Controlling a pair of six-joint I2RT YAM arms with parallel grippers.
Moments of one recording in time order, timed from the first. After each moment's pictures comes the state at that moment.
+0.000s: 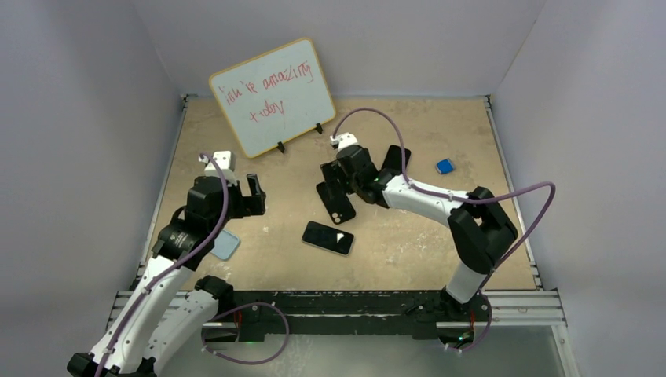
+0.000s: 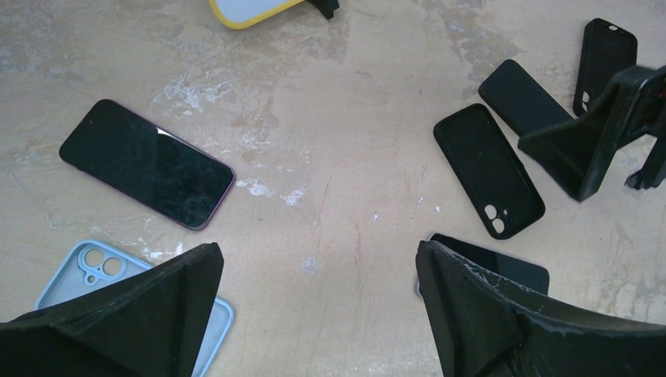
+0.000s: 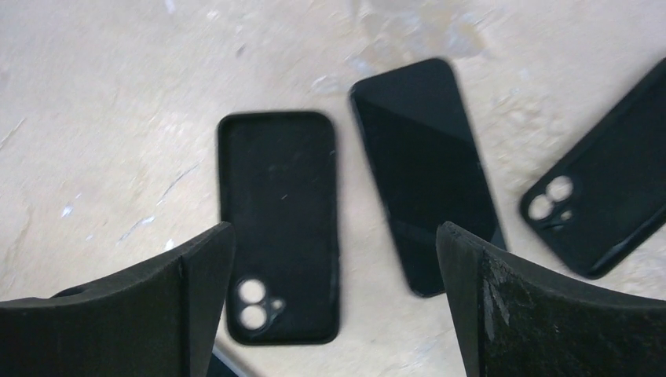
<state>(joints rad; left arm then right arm) -0.39 0.68 0.77 -0.61 -0.21 -0.34 0.78 1.71 1.12 -0.18 0.27 0.25</state>
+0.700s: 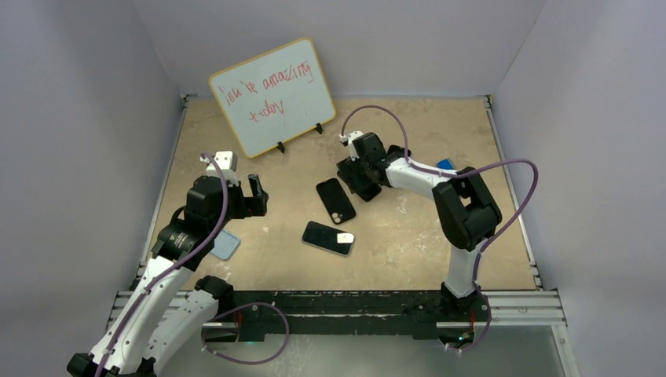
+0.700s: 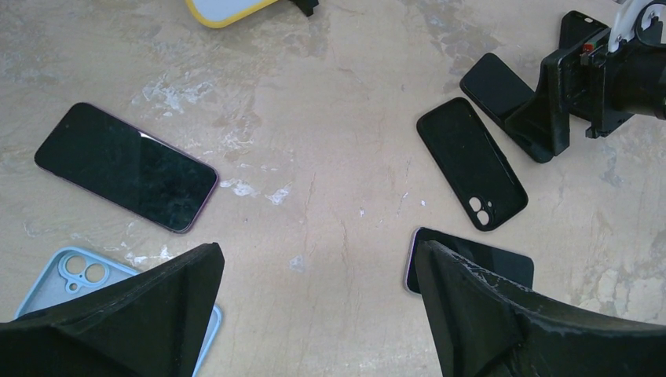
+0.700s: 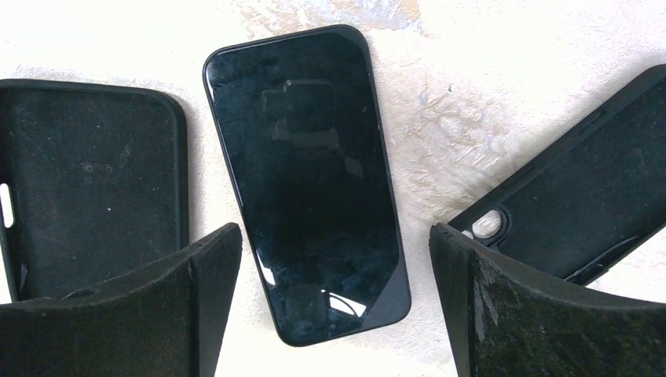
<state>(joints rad) -0.39 0.68 0.77 -0.61 -0.16 -0.34 0.57 1.89 1.23 -0.26 0.11 -0.02</state>
